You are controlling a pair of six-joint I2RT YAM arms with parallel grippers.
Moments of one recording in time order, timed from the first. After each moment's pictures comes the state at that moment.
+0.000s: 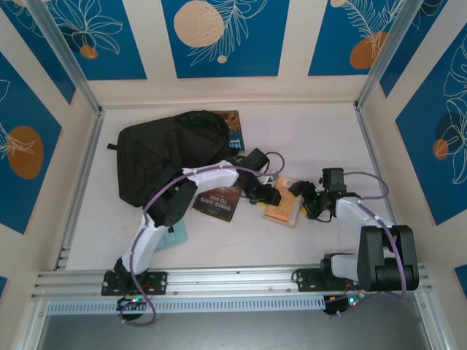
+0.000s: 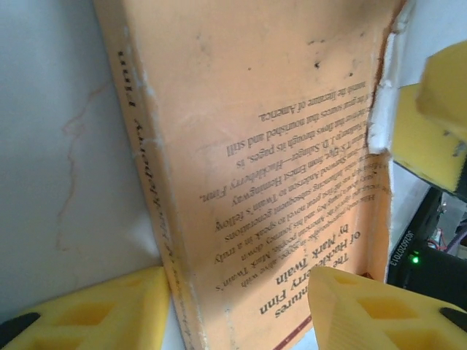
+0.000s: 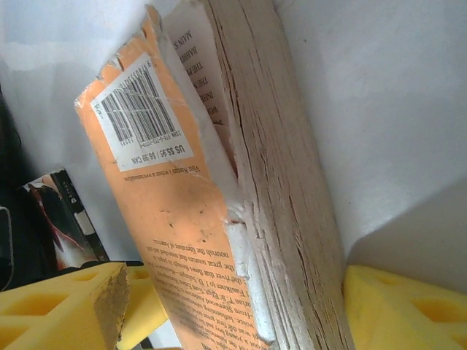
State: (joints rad) left arm -0.86 2.25 1.65 -0.53 0.62 -0.52; right arm 0.00 1.24 0.49 -0.31 -0.45 0.92
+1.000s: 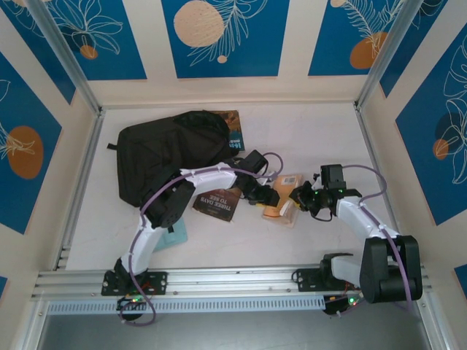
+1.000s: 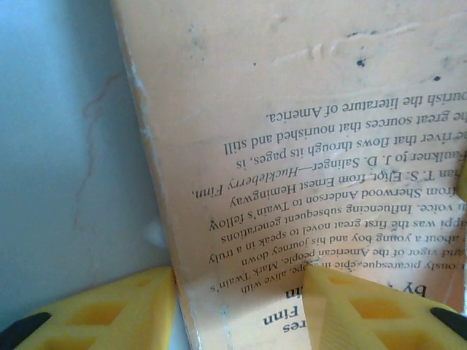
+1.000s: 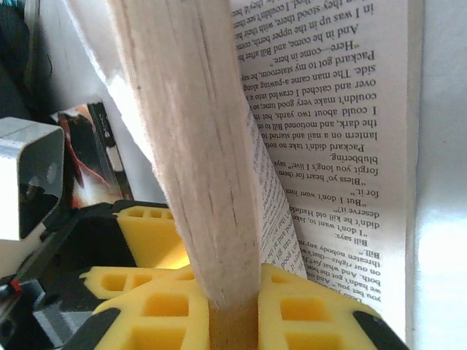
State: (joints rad) left arm -0.87 2.20 1.58 -0.48 0.57 -0.53; right arm 0.05 1.17 0.56 -0.45 -0.51 0.81
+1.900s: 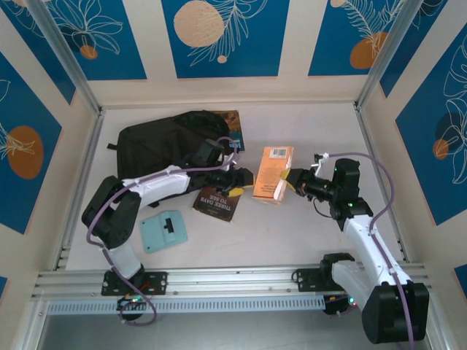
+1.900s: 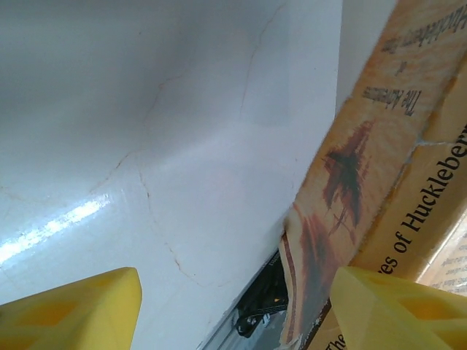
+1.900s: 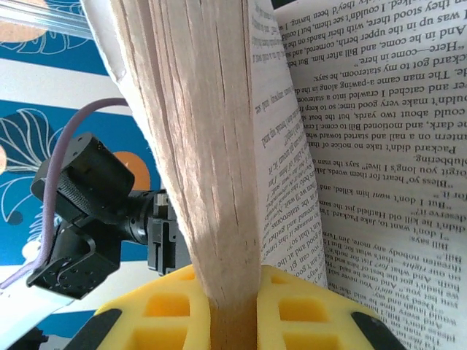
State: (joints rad) left arm -0.68 1.73 1.12 -0.17 0.69 -0.90; right arm 0.05 0.89 0.54 -0.10 -0.88 0.97
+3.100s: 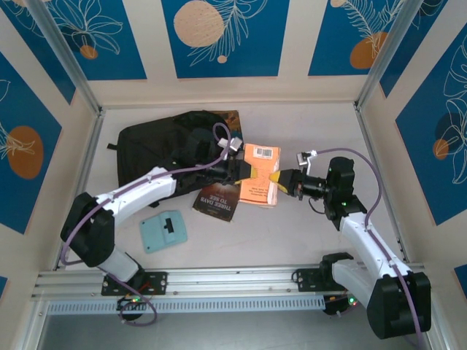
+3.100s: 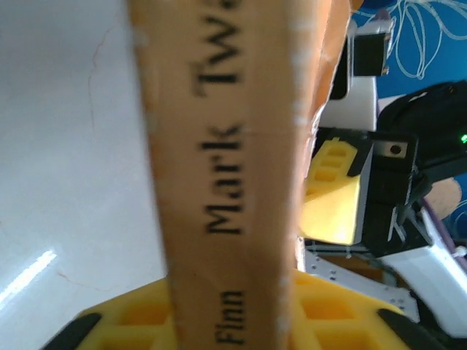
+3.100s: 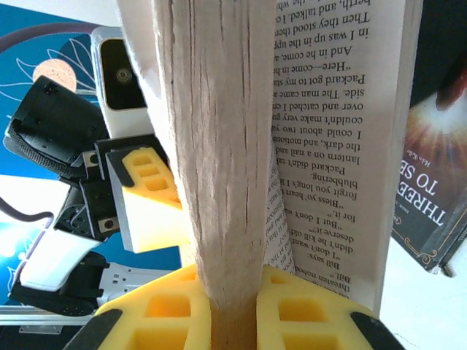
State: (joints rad) left arm -0.69 1.55 1.13 -0.05 0.81 -0.92; right arm 0.13 0.93 0.52 0.12 -1.06 1.09
